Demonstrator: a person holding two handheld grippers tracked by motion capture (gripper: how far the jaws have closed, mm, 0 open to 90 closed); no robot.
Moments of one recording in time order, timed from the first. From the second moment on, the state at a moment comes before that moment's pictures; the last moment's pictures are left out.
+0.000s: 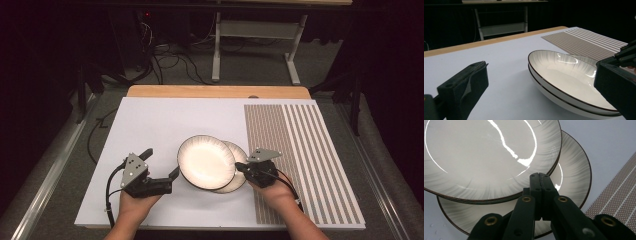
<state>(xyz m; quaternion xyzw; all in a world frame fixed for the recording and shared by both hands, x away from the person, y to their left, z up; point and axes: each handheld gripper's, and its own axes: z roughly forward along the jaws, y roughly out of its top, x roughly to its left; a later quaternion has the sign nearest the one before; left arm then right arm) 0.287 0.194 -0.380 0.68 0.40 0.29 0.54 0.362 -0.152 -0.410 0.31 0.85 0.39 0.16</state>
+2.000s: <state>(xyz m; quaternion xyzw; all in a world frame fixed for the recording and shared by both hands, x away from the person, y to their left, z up) 0.284 0.210 -0.377 0.66 0.42 0.30 0.55 0.361 -0.155 -0.409 0.31 0.85 0.39 0.16</state>
